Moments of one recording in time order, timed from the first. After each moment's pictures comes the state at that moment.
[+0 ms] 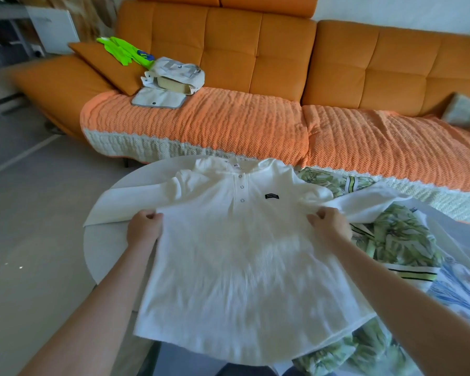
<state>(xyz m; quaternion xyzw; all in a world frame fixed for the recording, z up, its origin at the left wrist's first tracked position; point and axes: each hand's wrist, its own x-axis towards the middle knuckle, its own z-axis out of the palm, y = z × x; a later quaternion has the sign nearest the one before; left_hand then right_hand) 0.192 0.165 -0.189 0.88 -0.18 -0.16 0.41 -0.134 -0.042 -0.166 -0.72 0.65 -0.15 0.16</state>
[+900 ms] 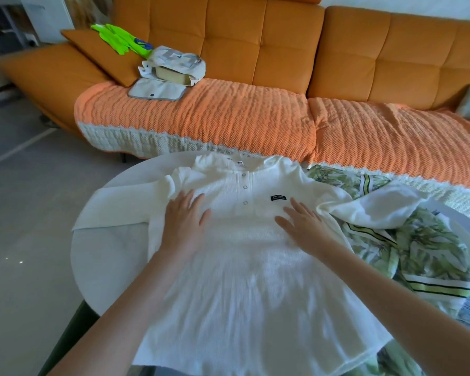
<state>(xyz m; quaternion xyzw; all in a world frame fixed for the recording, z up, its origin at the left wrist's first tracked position) 0.141 0.122 -0.184 0.83 -0.51 0.02 0.21 -0.084 -0.017 -0.167 -0.89 0.44 0.02 0.14</state>
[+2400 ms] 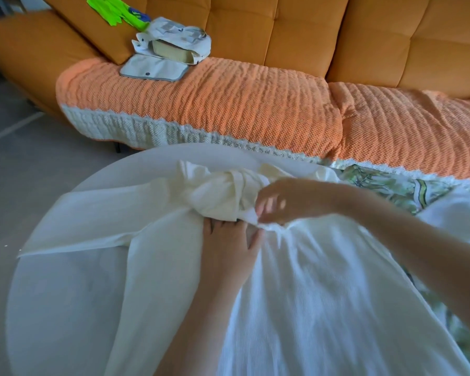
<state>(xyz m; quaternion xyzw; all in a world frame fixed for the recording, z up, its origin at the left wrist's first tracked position) 0.109 0.053 -0.232 0.81 -0.52 0.05 0.26 0.023 -0.075 -0.114 -0.93 0.20 0.18 0.24</state>
